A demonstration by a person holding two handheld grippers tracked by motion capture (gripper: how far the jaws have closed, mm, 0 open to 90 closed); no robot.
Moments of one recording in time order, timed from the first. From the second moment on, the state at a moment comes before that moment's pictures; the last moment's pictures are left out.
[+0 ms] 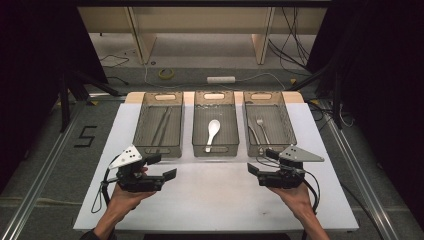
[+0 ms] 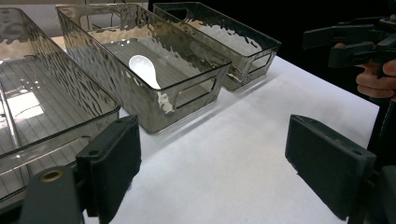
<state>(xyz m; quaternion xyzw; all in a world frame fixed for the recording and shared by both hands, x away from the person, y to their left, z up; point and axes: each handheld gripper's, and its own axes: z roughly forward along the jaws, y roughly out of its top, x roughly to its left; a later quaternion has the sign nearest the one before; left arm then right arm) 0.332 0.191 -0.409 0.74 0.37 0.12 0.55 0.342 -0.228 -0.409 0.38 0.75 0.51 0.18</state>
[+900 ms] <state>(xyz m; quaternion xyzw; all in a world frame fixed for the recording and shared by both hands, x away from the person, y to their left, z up) 0.331 0.190 -0.410 0.75 0.36 0.11 0.55 0.324 -0.235 -0.422 0.38 0.75 0.51 0.18</state>
